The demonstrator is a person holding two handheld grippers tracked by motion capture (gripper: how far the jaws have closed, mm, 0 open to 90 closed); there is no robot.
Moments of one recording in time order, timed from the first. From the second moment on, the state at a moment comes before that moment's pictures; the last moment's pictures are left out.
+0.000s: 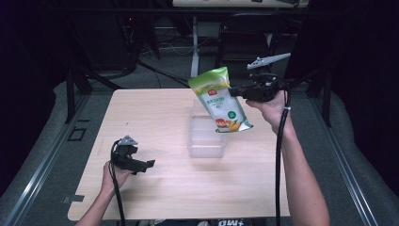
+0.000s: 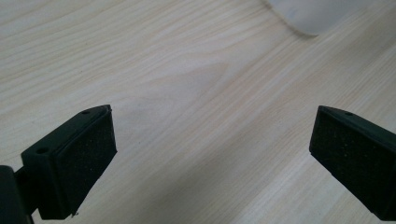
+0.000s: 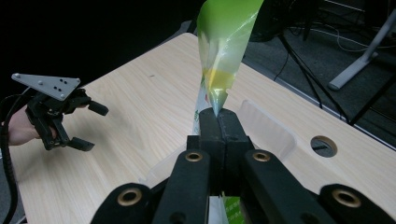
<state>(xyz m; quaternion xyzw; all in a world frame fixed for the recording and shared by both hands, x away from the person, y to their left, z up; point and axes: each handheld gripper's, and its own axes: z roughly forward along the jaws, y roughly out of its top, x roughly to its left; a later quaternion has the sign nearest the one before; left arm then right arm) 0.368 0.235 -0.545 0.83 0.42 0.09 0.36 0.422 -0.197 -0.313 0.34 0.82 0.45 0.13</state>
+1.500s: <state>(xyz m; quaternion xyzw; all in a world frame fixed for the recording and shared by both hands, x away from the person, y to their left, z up) 0.367 0.235 -0.546 0.83 0.42 0.08 0.36 0.453 -0.126 -0.396 0.31 0.84 0.44 0.07</state>
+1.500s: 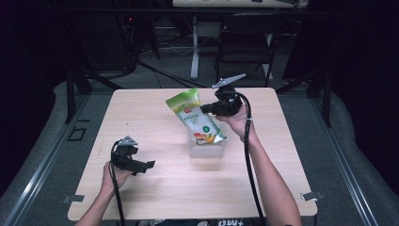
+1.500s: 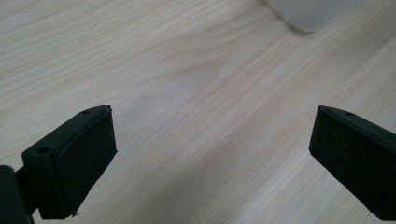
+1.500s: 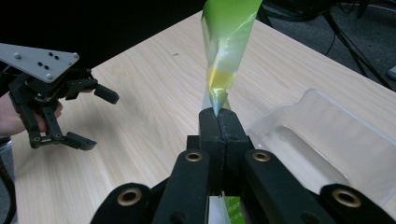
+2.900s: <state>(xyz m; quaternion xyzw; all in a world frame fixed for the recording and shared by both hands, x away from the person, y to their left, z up) 0.367 0.234 -0.546 0.83 0.42 0.09 0.35 0.450 -0.164 -0.451 0.36 0.85 0.38 0.12</state>
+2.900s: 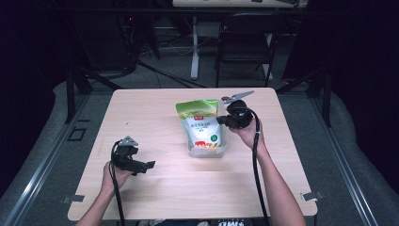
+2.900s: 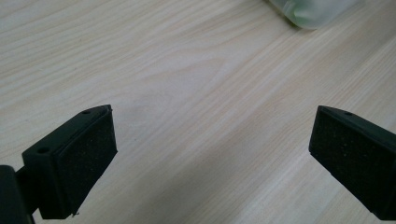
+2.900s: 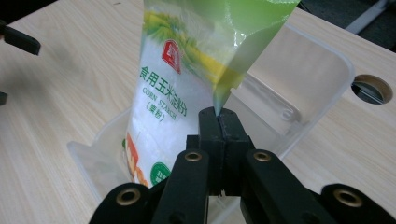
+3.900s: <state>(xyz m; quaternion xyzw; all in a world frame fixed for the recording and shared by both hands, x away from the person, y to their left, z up) 0.366 0.234 -0.545 0.84 0.41 0.09 0.35 0.451 -0.170 -0.461 0.39 0.84 0.35 0.14</state>
